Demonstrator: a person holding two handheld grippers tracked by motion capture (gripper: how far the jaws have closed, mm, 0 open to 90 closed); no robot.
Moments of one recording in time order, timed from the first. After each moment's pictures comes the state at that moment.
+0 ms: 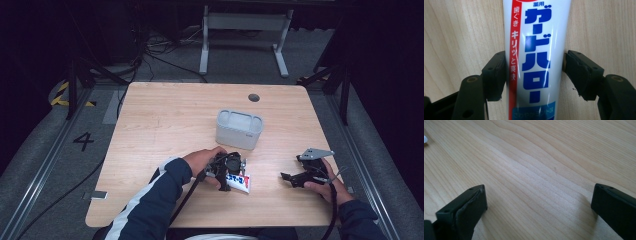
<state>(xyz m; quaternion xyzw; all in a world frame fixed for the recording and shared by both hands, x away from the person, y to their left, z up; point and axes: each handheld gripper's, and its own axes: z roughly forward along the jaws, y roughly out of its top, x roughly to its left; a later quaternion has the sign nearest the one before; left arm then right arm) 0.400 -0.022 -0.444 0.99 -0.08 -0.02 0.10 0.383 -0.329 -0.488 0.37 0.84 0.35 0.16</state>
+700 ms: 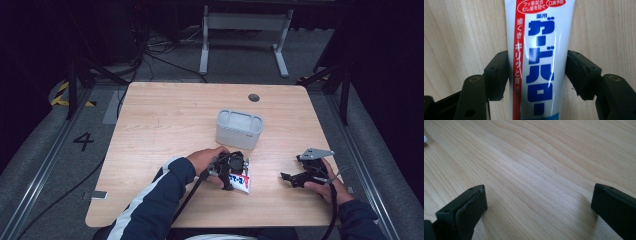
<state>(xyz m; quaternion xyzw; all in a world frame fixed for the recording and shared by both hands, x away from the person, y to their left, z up) 0.401 -0.031 -0.444 0.99 -0.07 -0.02 0.11 0.383 -0.329 -0.488 0.37 0.84 0.35 0.16</state>
